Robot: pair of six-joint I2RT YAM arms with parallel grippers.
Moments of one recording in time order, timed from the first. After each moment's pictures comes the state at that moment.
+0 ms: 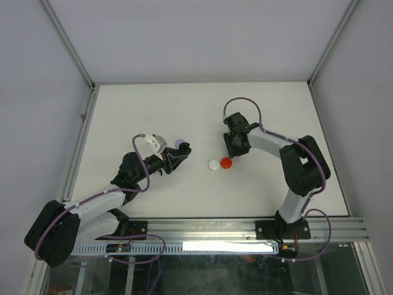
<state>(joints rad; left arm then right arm) -0.57 1.04 0.27 0.79 0.40 -0.16 0.51 1.76 1.09 -0.53 0.07 0.18</state>
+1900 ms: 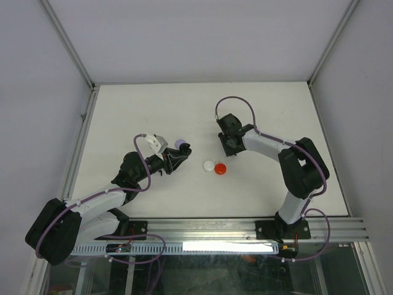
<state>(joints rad) -0.57 1.05 0.27 0.79 0.41 -0.16 0.59 1.73 1.10 -0.50 0.22 0.15</state>
